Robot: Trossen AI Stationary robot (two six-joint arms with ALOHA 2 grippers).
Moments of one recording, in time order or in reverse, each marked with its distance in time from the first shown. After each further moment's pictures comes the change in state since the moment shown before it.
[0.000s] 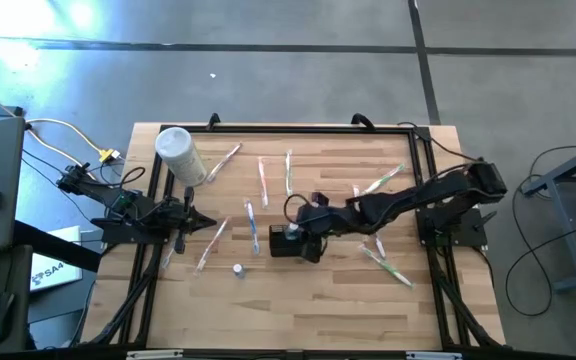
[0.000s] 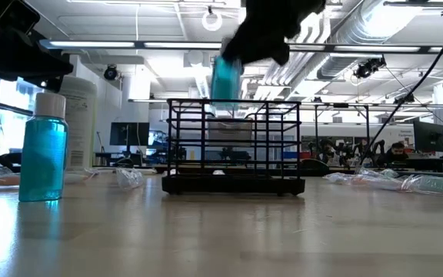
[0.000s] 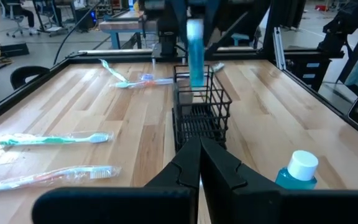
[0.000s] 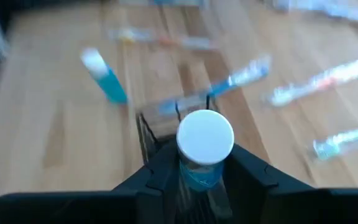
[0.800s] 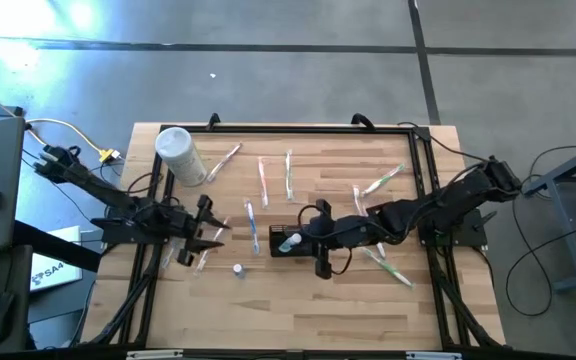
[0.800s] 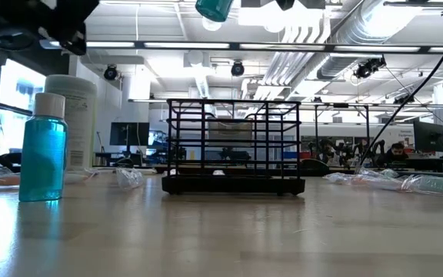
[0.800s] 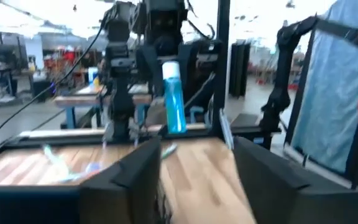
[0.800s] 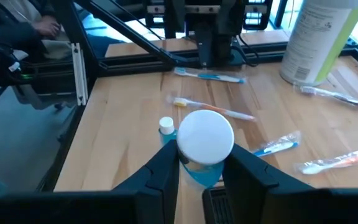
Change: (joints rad) left arm 0.000 0.699 0.001 1.065 0.182 0.084; right arm 0.137 -0.112 -0.002 0.153 0.076 -0.082
